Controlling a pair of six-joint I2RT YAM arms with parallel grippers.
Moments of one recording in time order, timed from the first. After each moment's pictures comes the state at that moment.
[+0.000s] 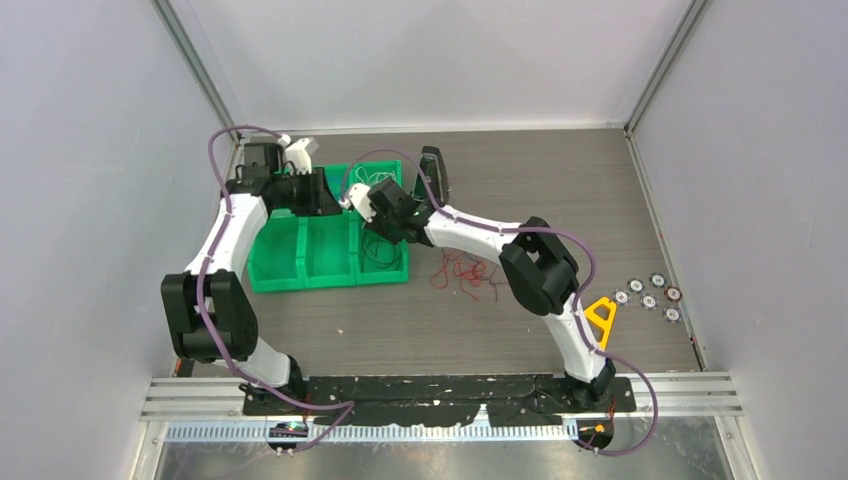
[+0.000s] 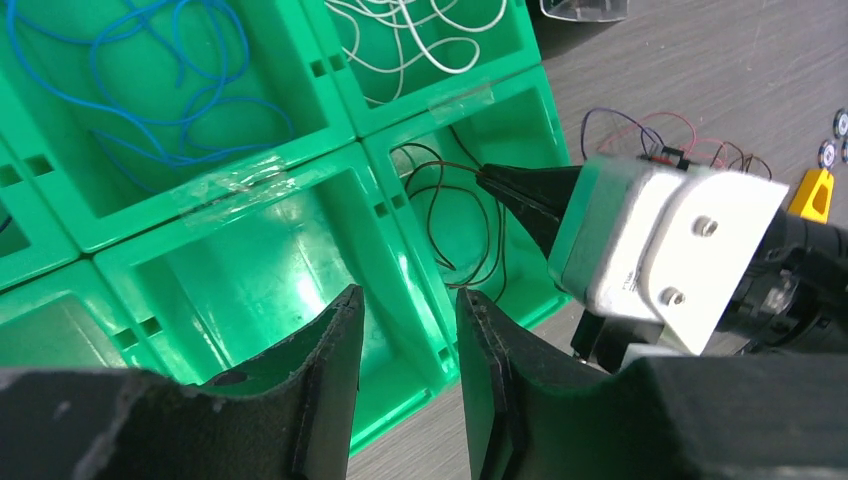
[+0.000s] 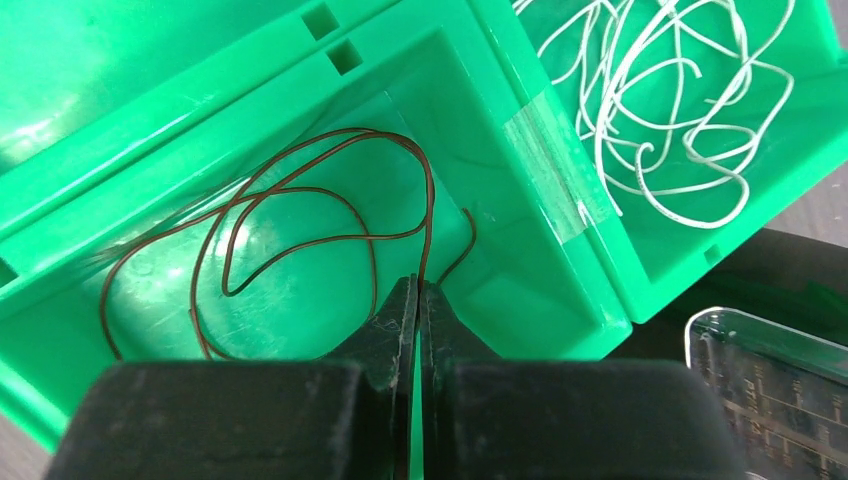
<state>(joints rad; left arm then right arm) 0.03 1.55 1.25 -0.60 0.59 -0.01 0.87 2.19 1.73 -0.31 0.06 -0.32</state>
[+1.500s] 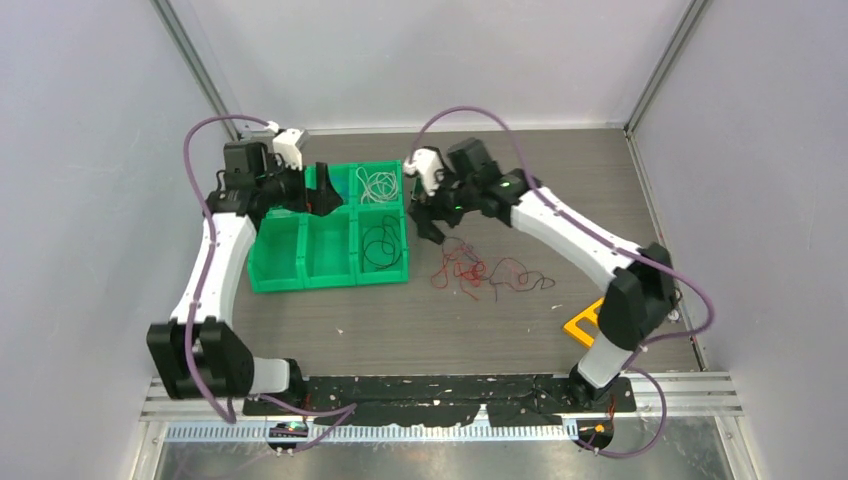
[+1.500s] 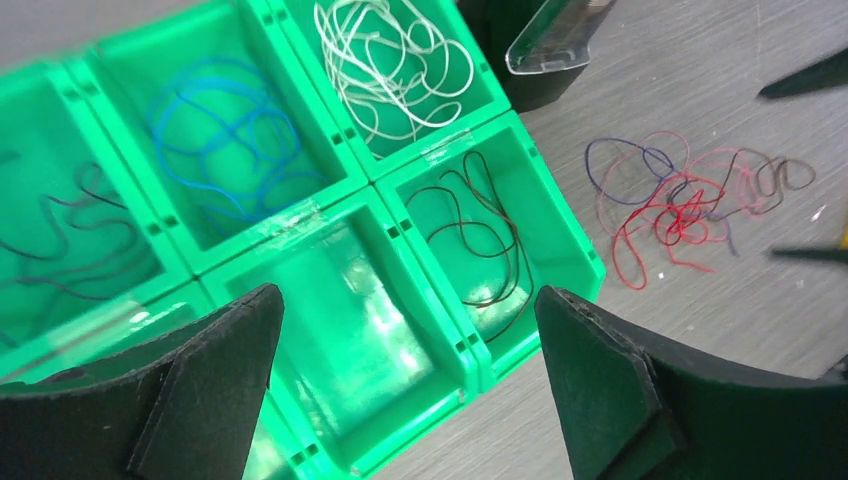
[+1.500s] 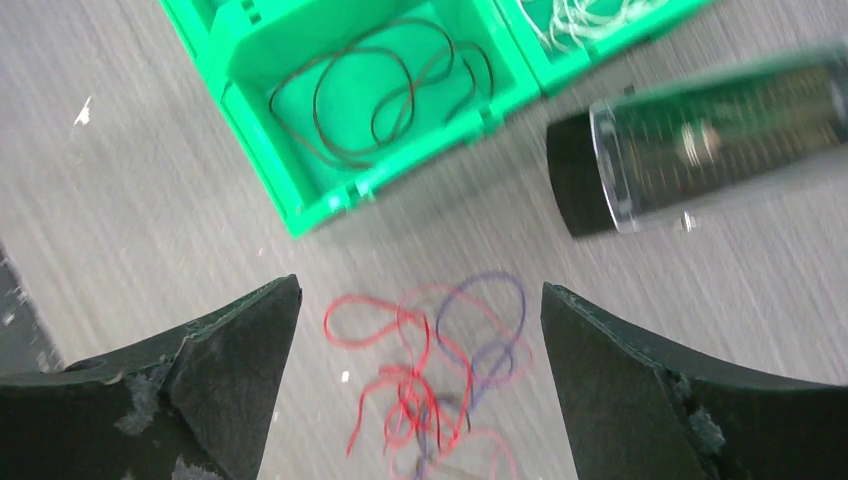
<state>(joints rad) 0.04 1.40 1.25 -0.57 0.57 0.08 0.71 1.73 1.53 -0.54 -0.27 -0.33</state>
